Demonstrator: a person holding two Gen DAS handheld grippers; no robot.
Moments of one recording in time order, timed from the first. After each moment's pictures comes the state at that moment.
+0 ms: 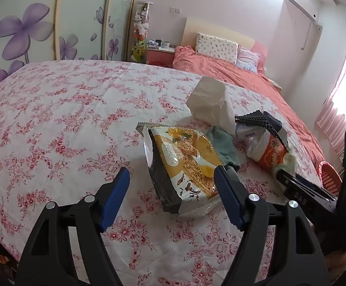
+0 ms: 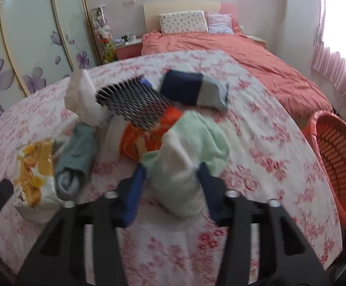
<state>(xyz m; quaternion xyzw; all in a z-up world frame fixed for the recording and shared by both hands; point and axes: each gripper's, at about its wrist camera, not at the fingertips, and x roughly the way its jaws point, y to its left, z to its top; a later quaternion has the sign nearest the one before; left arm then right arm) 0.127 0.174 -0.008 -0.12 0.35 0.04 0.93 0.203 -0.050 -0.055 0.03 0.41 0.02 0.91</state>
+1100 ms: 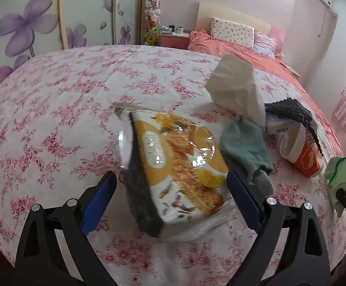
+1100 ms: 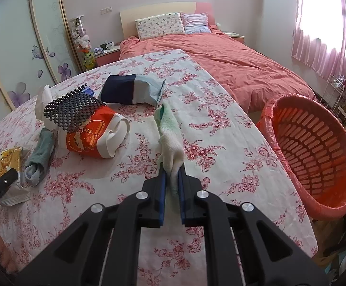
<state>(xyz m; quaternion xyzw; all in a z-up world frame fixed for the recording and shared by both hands) 0.163 0.178 -0.034 -0.09 0.40 0.09 0.91 0.182 -0.120 -0.056 0.06 0.40 -0.02 0.92</state>
